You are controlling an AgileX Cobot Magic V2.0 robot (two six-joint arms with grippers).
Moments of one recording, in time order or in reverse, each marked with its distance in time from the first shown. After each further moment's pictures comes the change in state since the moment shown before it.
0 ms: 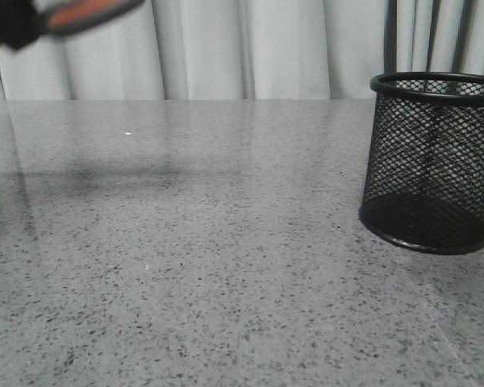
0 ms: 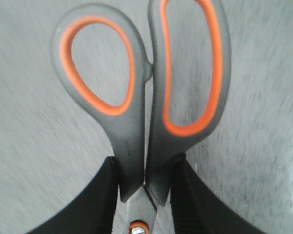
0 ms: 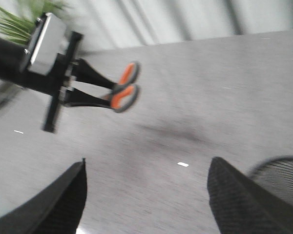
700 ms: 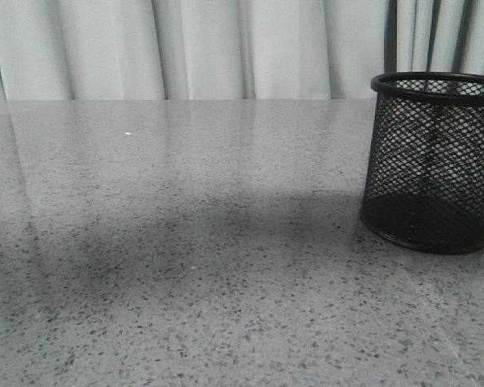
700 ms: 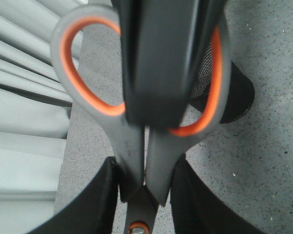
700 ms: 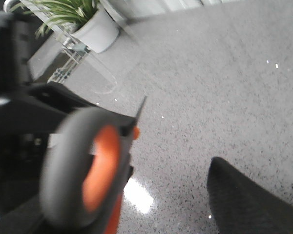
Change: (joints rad) left arm -0.399 -0.147 0.002 -0.033 -0.198 0.000; right arm 0.131 0.415 -0.279 0.178 0.050 -0.060
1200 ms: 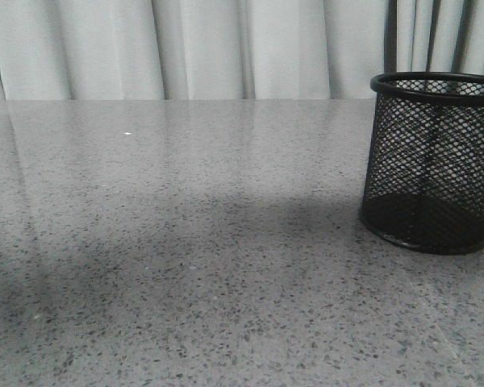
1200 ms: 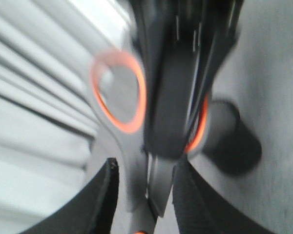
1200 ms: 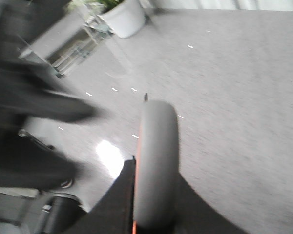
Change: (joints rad) left arm 0.002 -0.159 0.008 -0.180 -0.050 -0.019; right arm -0.005 0.022 -0.179 -0.154 0.163 0.021
